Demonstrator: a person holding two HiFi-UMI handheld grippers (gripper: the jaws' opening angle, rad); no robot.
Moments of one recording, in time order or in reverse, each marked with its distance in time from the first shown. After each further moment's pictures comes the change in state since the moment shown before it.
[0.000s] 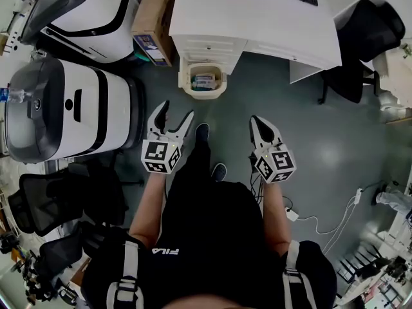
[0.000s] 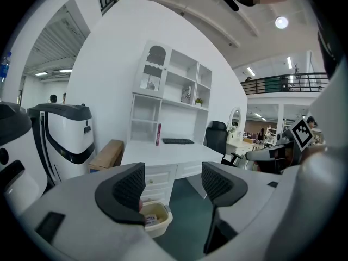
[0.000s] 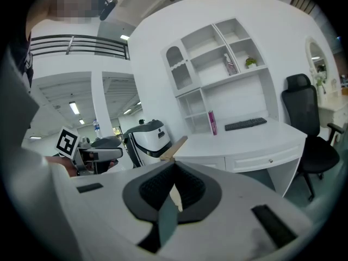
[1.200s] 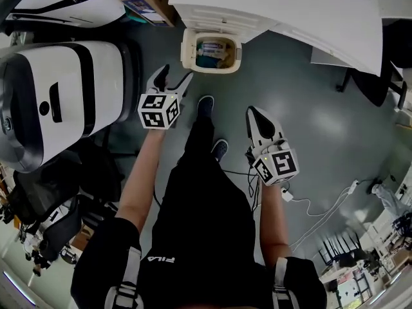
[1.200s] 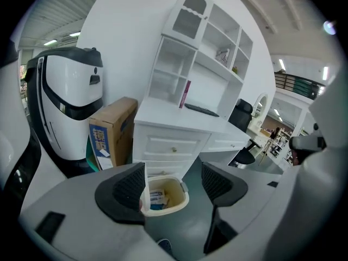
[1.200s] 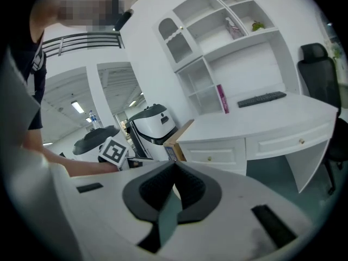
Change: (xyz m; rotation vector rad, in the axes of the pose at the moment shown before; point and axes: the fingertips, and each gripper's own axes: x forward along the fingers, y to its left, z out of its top) left arm 0.208 0.155 -0.158 -0.195 0.326 0.072; right arm 0.181 -0.035 -0.066 0.056 0.152 0.100
